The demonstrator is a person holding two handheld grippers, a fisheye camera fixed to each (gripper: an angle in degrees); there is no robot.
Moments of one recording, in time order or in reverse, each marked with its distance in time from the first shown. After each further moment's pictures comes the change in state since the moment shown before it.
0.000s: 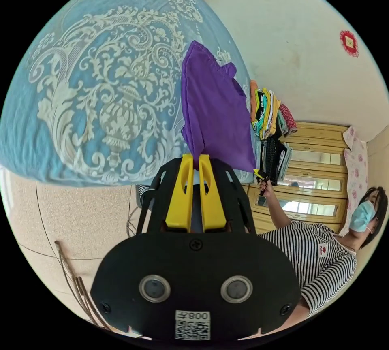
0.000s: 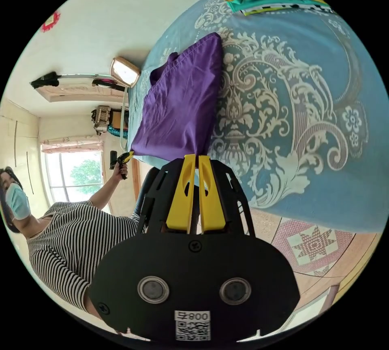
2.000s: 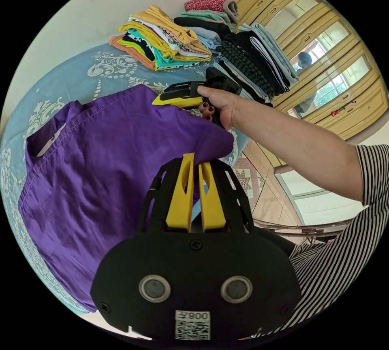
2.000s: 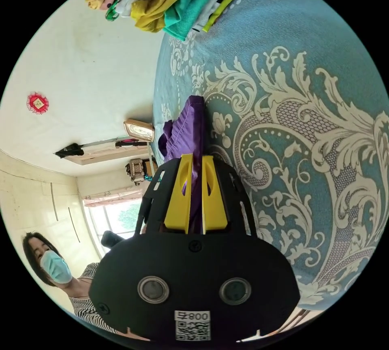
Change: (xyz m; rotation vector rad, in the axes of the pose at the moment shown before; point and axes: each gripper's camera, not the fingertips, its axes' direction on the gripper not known) left arm 0.198 0.065 0.440 -0.208 -0.282 0.909; right arm 0.205 -0.246 0.048 0.236 -0.338 0.233
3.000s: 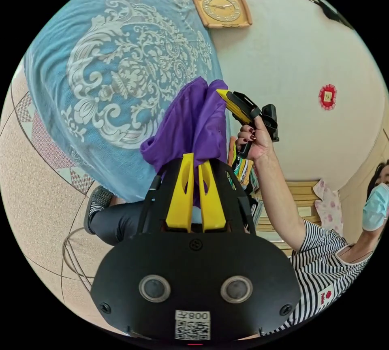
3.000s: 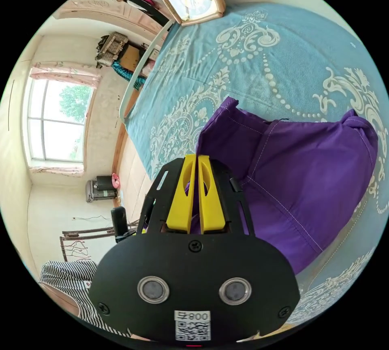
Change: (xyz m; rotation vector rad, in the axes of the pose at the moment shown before) left arm -0.324 0.395 -0.231 0.769 0.346 -1.158; right arm -0.106 0.111 0.602 -0.568 0.470 -0.664
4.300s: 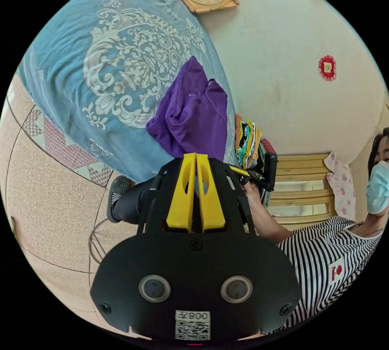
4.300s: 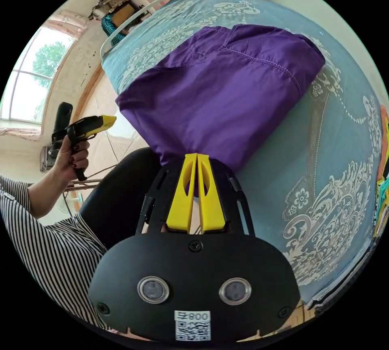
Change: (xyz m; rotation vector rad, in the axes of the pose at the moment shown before) left arm 0.031 -0.050 -0.057 -0.164 -0.100 0.182; right arm 0.094 0.192 0.110 -0.072 0.300 -0.099
